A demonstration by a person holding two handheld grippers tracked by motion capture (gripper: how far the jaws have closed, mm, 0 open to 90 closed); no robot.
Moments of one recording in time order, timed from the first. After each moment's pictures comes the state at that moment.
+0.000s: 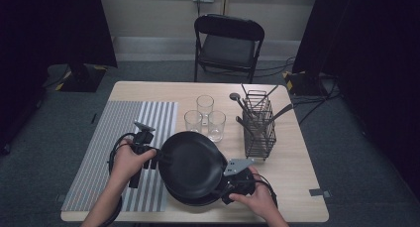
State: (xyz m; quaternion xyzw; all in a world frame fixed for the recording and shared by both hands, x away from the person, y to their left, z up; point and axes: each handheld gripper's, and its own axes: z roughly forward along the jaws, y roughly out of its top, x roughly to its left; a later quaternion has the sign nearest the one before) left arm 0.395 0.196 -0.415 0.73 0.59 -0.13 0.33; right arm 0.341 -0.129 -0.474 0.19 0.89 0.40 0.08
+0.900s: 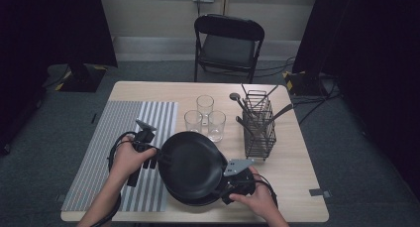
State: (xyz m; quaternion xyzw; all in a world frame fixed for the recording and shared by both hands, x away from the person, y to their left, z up) left arm 0.402 0.195 -0.411 0.74 0.58 -0.17 0.31; right arm 0.342 -0.129 -0.475 0.19 0.89 0.40 0.09
